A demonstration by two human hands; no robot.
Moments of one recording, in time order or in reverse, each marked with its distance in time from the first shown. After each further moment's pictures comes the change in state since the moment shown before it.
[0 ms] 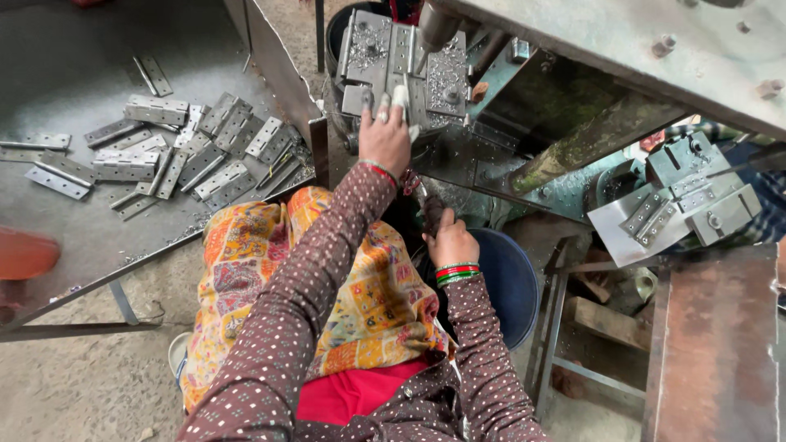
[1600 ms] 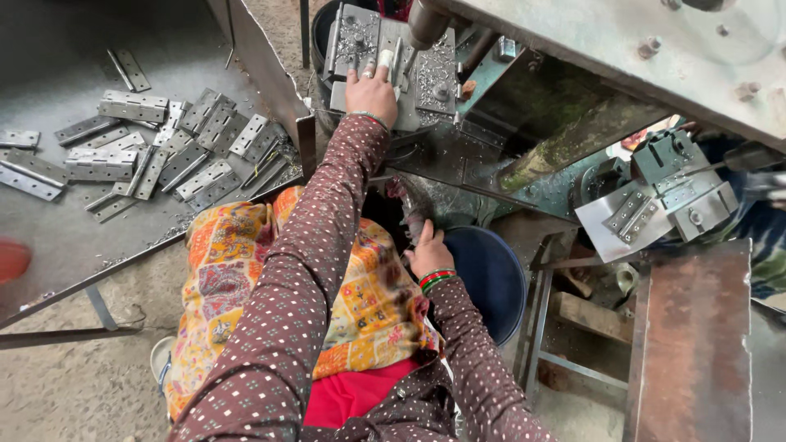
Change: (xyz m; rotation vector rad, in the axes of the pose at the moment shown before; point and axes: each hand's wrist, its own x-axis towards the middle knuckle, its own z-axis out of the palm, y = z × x) left_hand 0.074 -0.036 0.052 -0.087 -0.047 -0.105; right_hand -0.013 0.016 0.066 0.077 -0.300 0.018
